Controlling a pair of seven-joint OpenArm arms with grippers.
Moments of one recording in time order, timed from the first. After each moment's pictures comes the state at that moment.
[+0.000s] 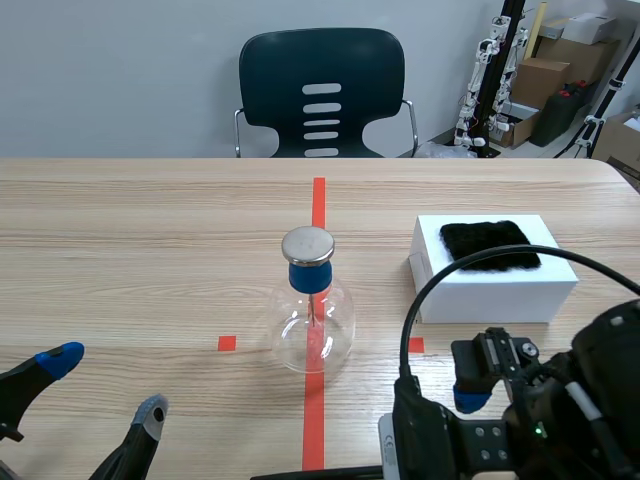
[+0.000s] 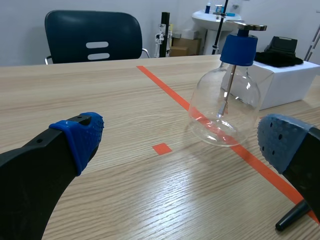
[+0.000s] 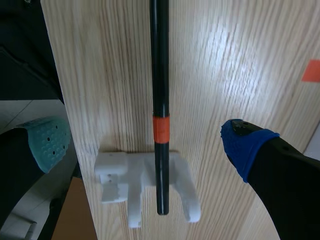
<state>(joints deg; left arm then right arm) 26.5 -26.8 16.5 62.3 -8.5 -18.4 -69.6 -11.7 40.6 -37.3 111.3 -0.4 45.3 -53.8</state>
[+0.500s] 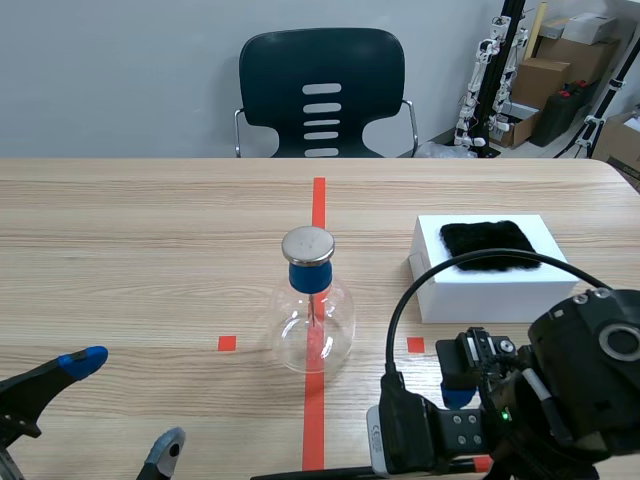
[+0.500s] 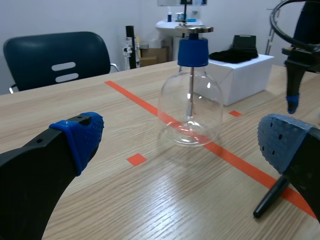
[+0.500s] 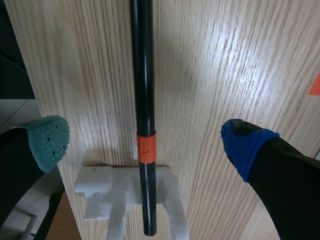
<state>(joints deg) 24.2 -26.5 16.7 58.7 4.2 -18.4 -77.1 -4.8 38.4 -42.6 103.5 0.0 45.3 -52.8</state>
